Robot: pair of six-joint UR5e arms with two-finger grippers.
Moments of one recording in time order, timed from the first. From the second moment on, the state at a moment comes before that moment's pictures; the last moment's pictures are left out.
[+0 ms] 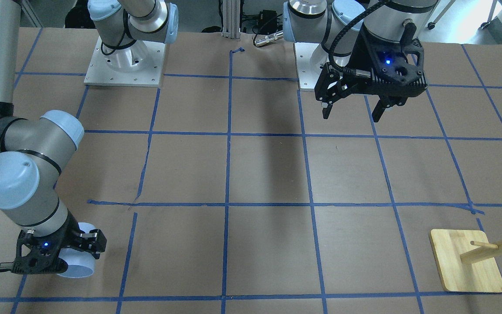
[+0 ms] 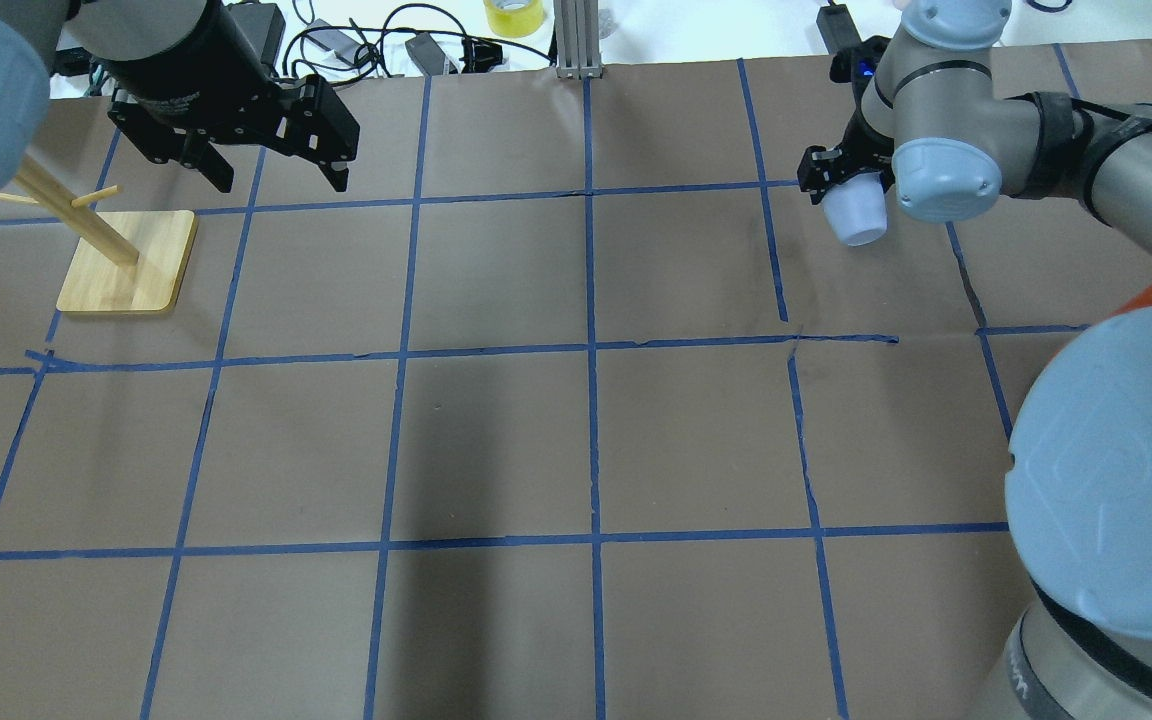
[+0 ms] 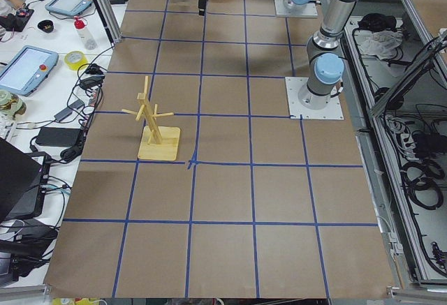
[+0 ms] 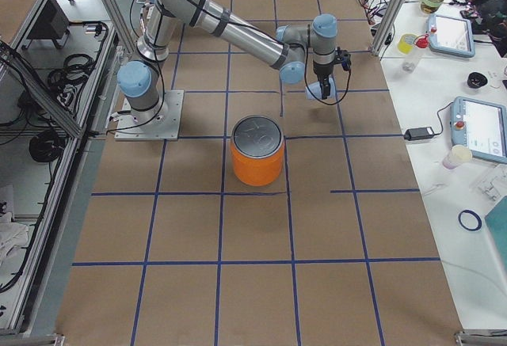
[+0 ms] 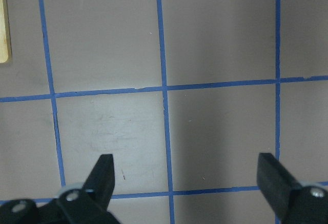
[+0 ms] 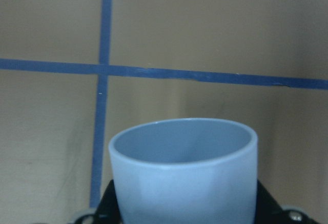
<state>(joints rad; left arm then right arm) -1.60 -1.59 -1.48 -1.51 1.57 0.01 1.49 -1.05 1.57 -2.30 -1.57 -0.21</state>
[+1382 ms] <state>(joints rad) -1.60 -1.59 -1.48 -1.52 1.58 0.02 2.01 -0.94 1.45 -2.32 -1.57 -0.84</state>
